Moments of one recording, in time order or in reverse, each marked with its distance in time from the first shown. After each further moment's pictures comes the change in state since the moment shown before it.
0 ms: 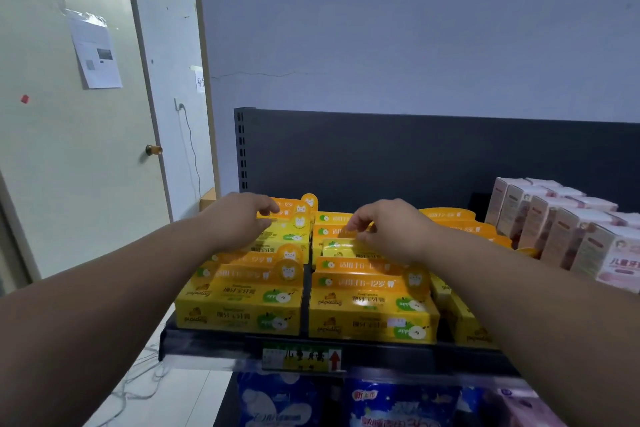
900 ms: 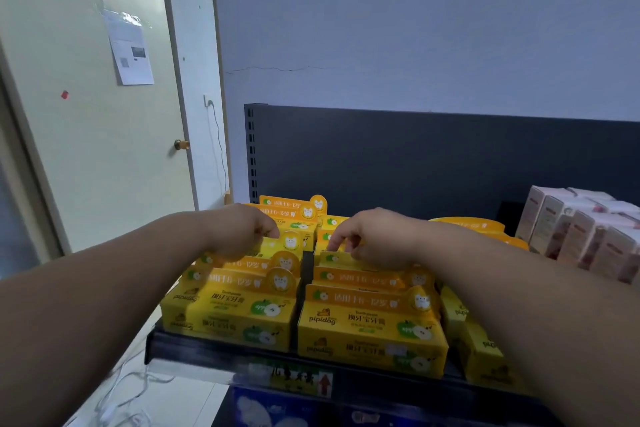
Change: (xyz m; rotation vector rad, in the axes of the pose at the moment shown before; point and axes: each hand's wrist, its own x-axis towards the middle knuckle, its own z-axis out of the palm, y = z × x) left_hand 0.017 -0.009 0.006 0.144 -0.294 -0.021; right_hand 0.033 -0.001 -0.001 -0.125 -0.284 -0.216
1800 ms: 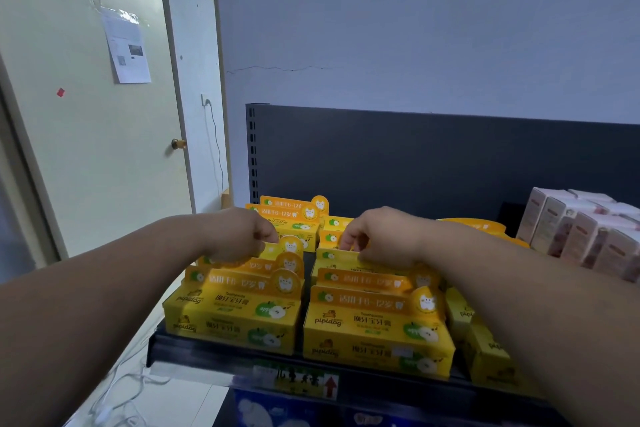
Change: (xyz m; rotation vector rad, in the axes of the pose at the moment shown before) left_hand -0.010 0.003 -0.002 -0.046 -0.060 0.036; right_hand 0.006 0.006 0.002 -0.003 0.007 0.034
